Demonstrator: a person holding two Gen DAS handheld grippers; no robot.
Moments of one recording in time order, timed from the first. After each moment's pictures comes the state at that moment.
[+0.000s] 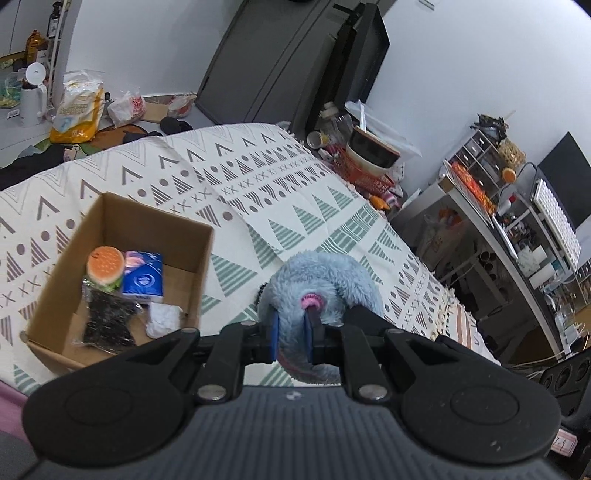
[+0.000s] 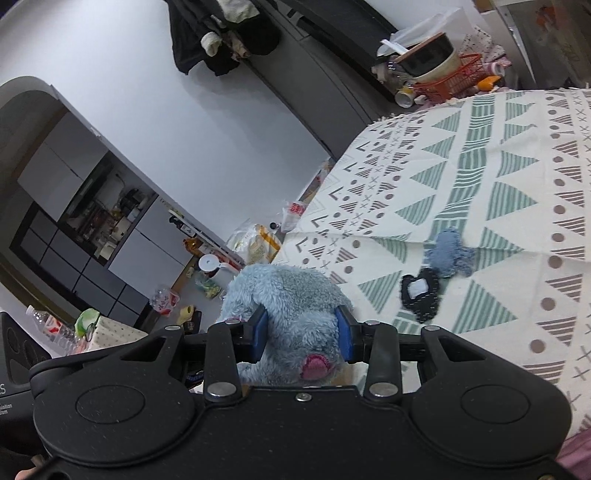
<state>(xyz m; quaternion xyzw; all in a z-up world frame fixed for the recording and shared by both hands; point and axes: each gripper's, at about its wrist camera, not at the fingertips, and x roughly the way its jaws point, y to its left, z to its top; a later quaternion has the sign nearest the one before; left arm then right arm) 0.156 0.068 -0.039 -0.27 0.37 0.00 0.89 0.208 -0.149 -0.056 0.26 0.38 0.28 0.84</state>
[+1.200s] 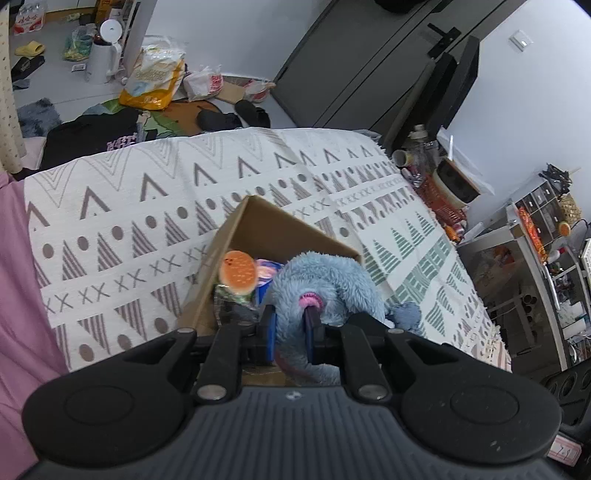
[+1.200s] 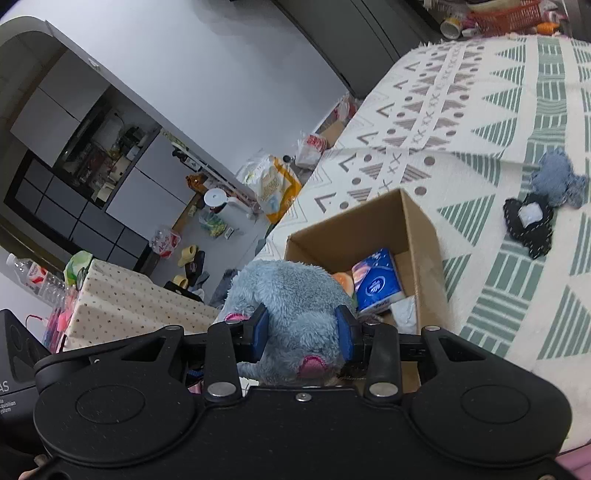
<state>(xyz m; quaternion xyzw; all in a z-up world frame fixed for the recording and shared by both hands) 0.137 0.204 -0.082 -0.33 0.40 0.07 0.85 0.208 -0.010 -0.085 0.22 0.46 0.31 0.81</state>
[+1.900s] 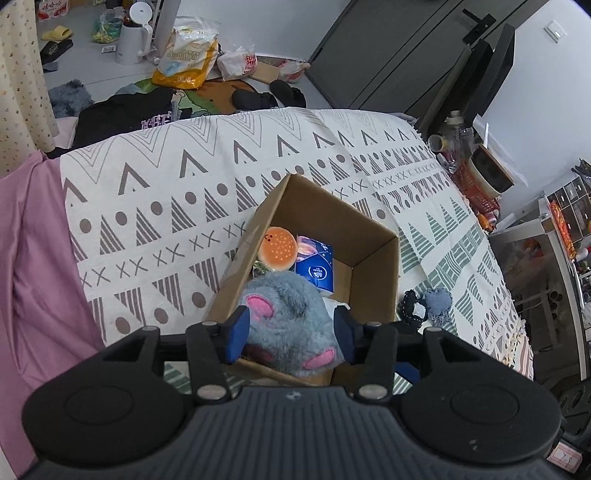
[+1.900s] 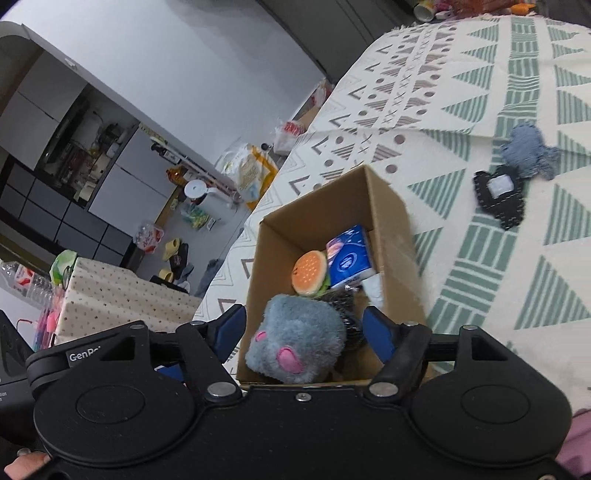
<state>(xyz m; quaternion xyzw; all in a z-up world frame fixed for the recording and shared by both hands) 0.128 0.207 -0.081 -0.32 0.44 0.11 0.83 0.198 -0.031 -0.088 0.22 0.49 0.27 0.80</state>
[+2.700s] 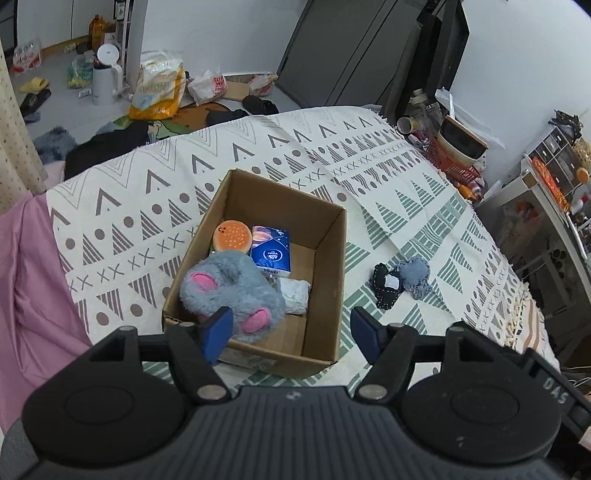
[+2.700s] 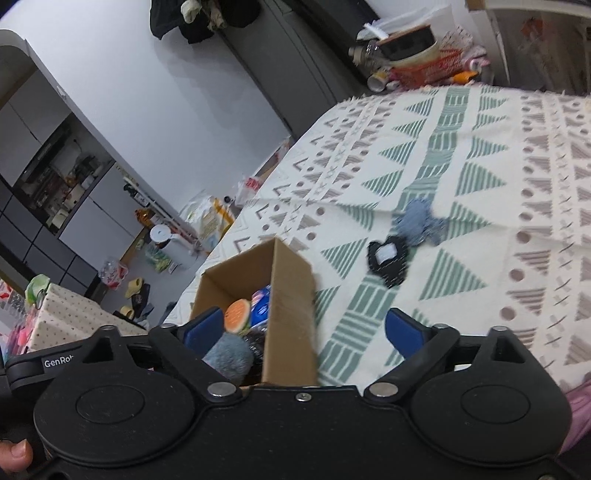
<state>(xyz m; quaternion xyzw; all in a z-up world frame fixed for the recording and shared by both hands) 0.123 0.131 -0.052 -0.24 0.44 0.10 0.86 0.181 -0.128 -0.057 0.19 0.42 0.21 0.86</state>
